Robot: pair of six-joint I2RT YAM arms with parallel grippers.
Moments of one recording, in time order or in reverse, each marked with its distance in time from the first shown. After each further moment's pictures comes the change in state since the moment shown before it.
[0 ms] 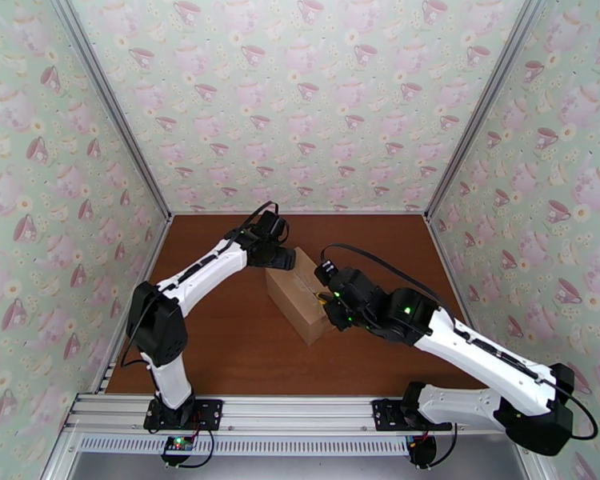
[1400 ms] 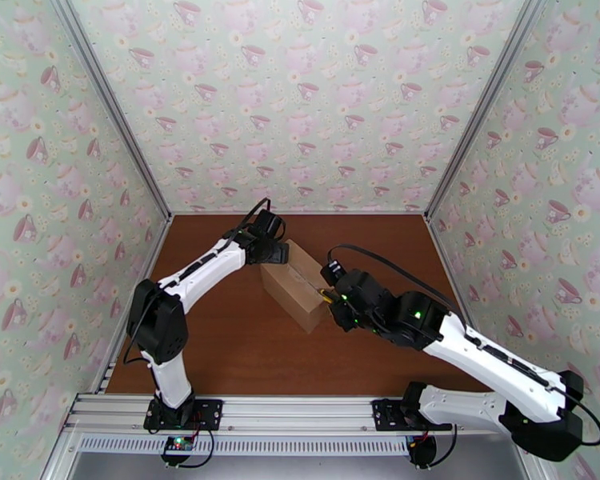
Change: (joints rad) left arm 0.038 0.006 -0.032 0.084 -0.118 -0.030; right arm 0.000 -0.048 -0.029 -0.005 0.035 0.000
